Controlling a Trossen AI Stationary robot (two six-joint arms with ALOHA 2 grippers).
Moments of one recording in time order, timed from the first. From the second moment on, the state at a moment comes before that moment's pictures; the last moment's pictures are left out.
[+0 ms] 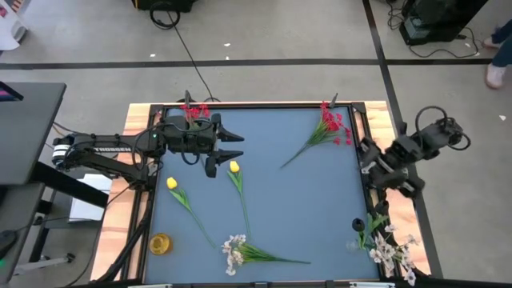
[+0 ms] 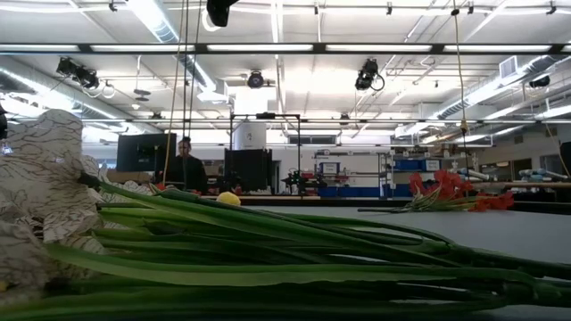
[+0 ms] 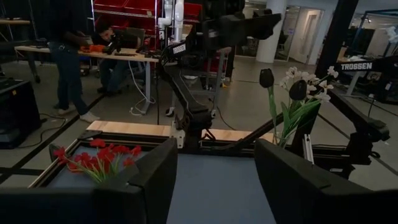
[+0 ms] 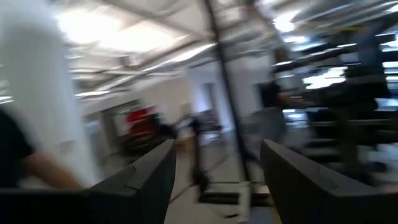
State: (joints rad) left arm 0.10 1.10 0.90 0.19 0.12 -0.09; right arm 0.49 0.40 0.68 0.03 0.05 0.24
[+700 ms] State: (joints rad) left arm 0.10 1.10 0.90 0.19 0.12 -0.09; right arm 0.27 0.85 0.68 0.51 0.13 0.40
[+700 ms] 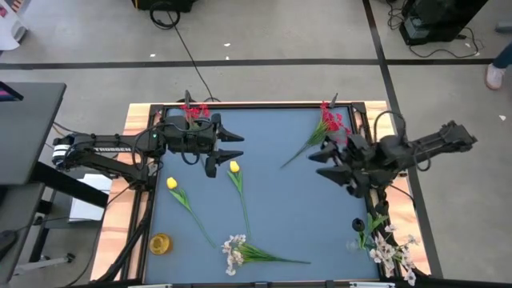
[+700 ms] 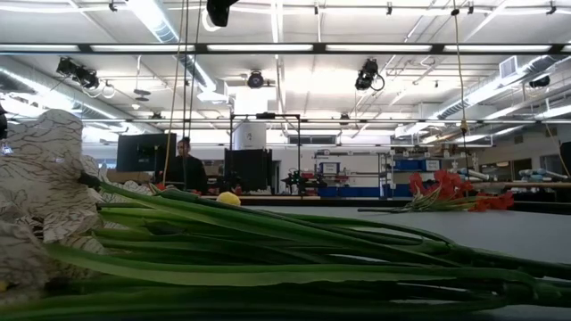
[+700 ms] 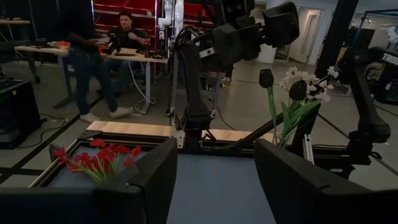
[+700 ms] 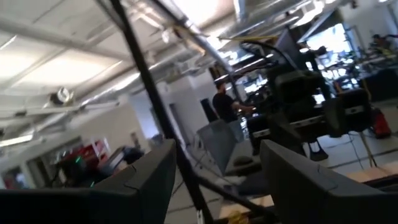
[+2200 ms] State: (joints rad) left arm 0.04 1.10 0.90 -0.11 0.12 -0.49; right arm 0.13 1.52 0.89 0.14 -0.15 0.98
